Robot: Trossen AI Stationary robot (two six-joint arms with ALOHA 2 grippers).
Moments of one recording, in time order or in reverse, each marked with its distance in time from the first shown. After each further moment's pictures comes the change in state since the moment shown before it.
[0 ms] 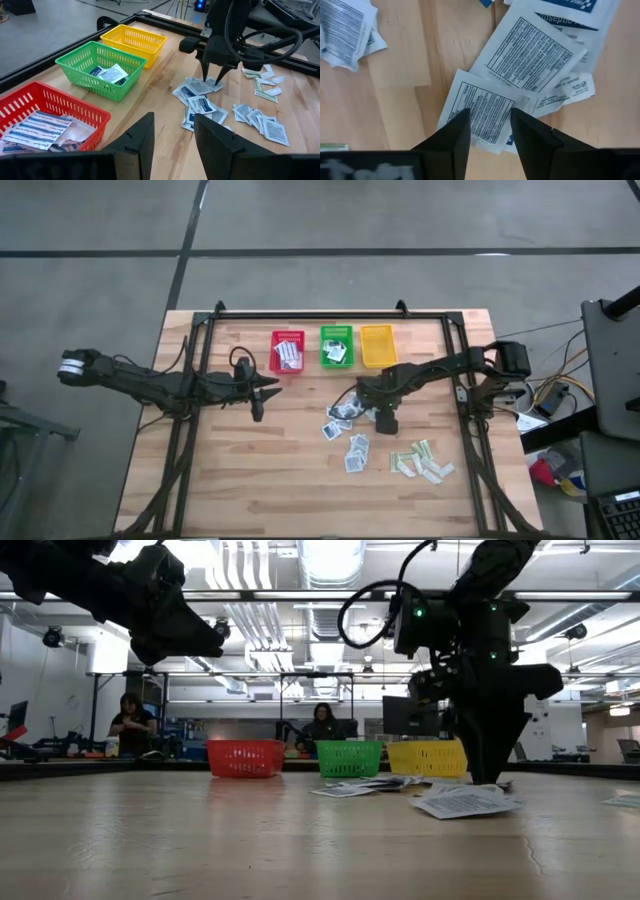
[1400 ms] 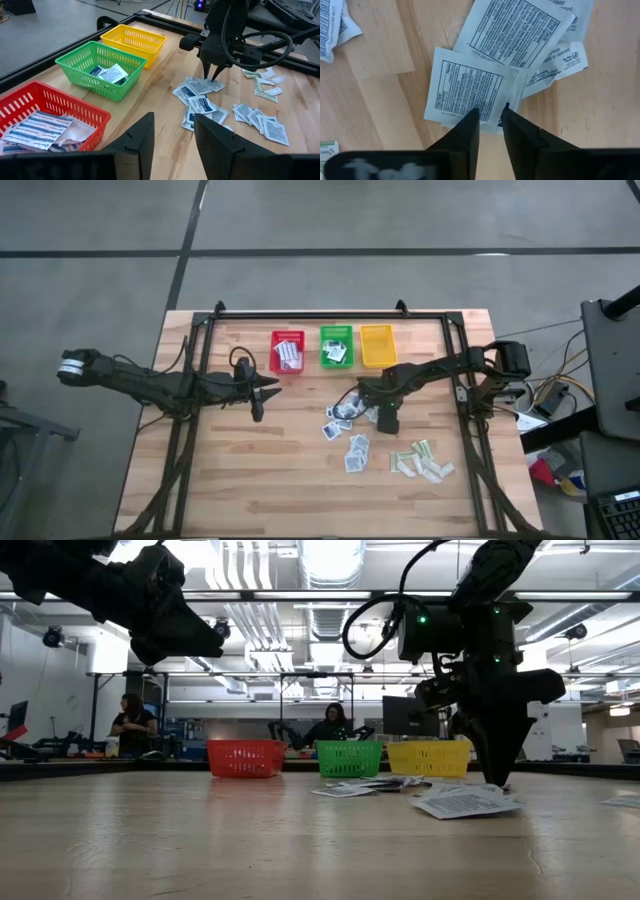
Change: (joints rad) left arm 0.000 0.000 0.000 -0.001 0.000 0.001; right arm 0.001 0.021 -0.010 -0.041 0.025 0.070
